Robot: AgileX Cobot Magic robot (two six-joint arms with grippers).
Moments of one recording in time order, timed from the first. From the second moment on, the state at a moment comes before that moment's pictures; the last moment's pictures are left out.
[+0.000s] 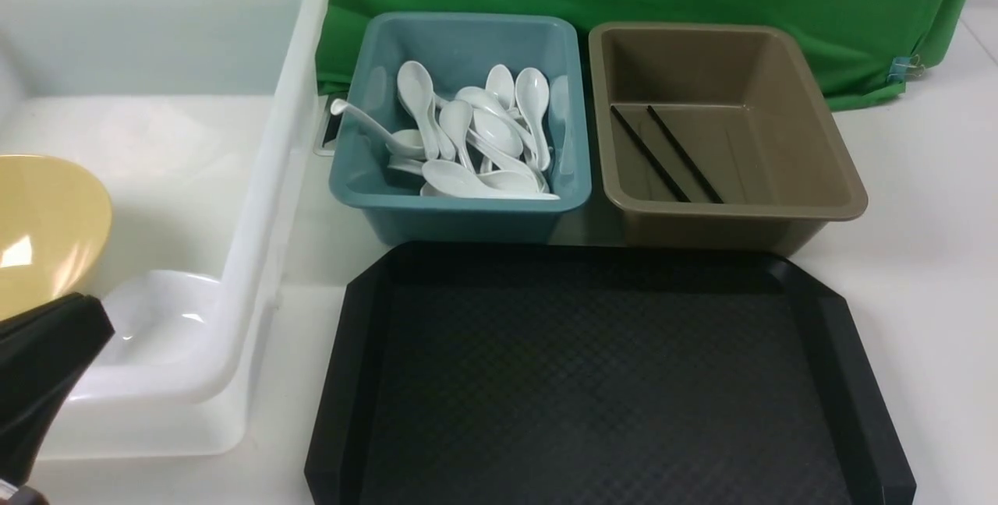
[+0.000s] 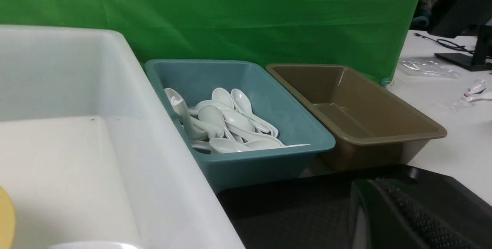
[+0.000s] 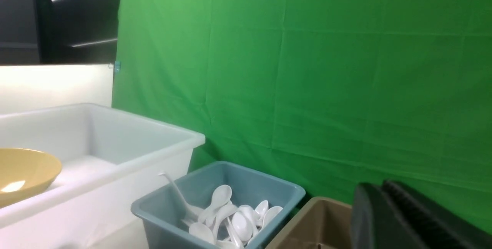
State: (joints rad) right arm 0.63 0.19 -0.43 -0.64 0.13 0.56; left arm -0.32 0.28 -0.37 -0.35 0.23 0.21
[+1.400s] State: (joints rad) right arm 0.63 0.19 -0.43 -0.64 0.13 0.56; left arm 0.02 0.00 0.01 -0.11 0.22 0.16
